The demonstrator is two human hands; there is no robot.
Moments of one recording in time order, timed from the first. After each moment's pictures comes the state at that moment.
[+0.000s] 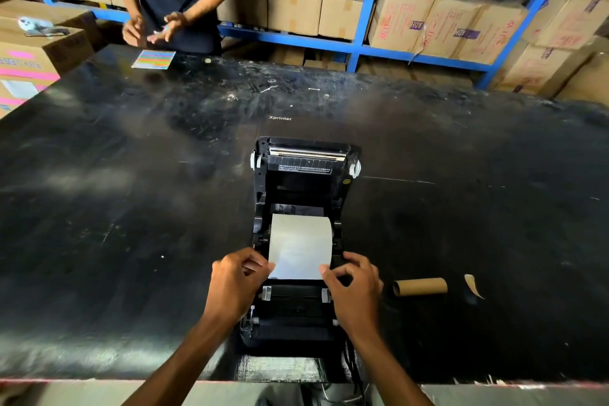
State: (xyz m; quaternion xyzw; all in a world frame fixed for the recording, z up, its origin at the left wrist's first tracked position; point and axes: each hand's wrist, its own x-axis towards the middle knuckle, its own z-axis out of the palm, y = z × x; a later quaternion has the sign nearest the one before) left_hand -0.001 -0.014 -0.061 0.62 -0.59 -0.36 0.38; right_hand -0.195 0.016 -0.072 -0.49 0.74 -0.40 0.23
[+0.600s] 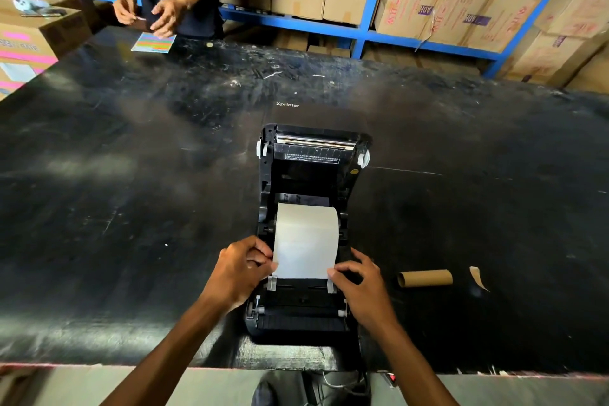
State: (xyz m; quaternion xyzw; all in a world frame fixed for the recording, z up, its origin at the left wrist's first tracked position) left_hand 0.010 -0.021 -0.060 0.59 -0.60 -0.45 0.30; right_hand -0.215 0.021 -0.078 -0.49 0.70 -0.34 0.38
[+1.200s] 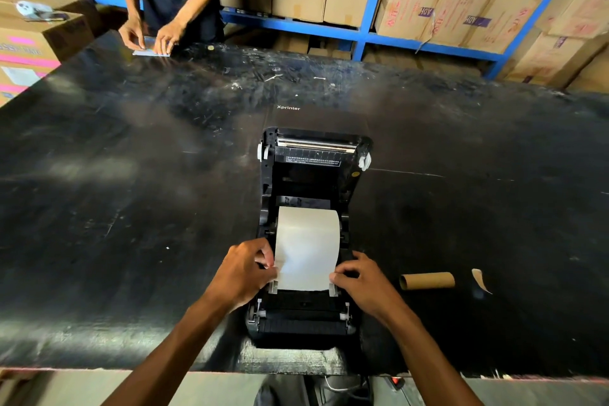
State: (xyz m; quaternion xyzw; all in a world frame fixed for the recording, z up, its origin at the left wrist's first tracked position) left_hand 0.007 -0.028 -0.056 0.59 -0.67 -0.39 0.21; right_hand -0.225 0.002 -0.062 -0.55 0.69 -0.20 0.43
